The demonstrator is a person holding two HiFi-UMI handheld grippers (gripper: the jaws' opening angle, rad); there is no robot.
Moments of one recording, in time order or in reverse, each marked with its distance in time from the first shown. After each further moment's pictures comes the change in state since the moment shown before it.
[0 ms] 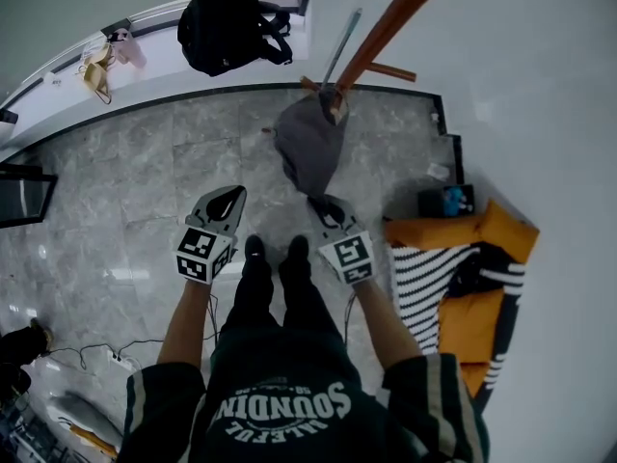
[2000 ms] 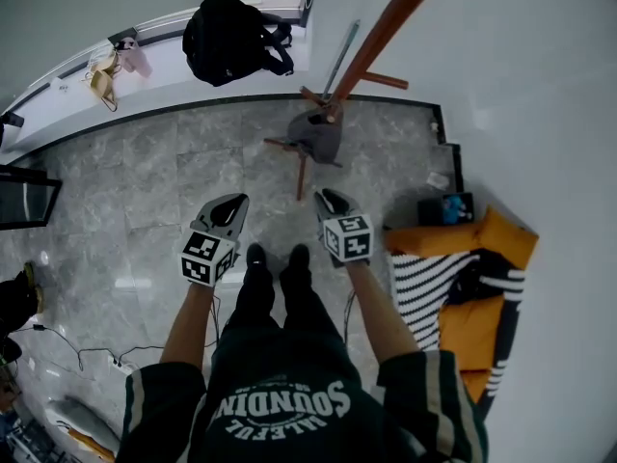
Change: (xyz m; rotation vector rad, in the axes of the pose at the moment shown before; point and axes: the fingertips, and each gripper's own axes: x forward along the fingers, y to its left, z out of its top) left arm -0.004 -0.005 -0.004 -0.007 0.014 0.004; right arm 0.029 -0.056 -0.057 0.254 0.177 -0.123
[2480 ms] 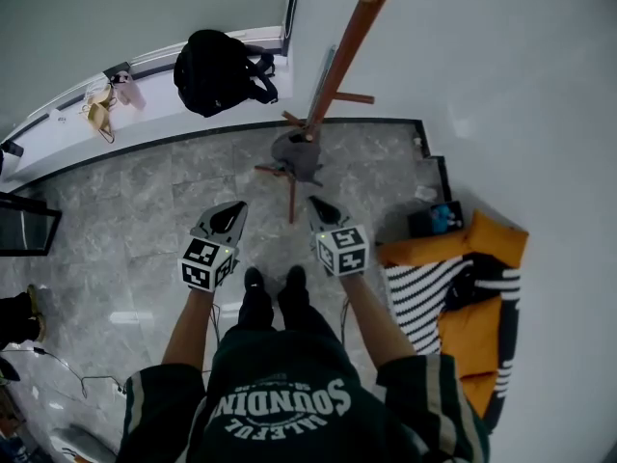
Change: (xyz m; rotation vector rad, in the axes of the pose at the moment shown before) left arm -0.003 -0.017 0.047 0.059 -0.065 -0.032; right arm -0.052 0.017 0.070 -0.058 -0.198 -0.005
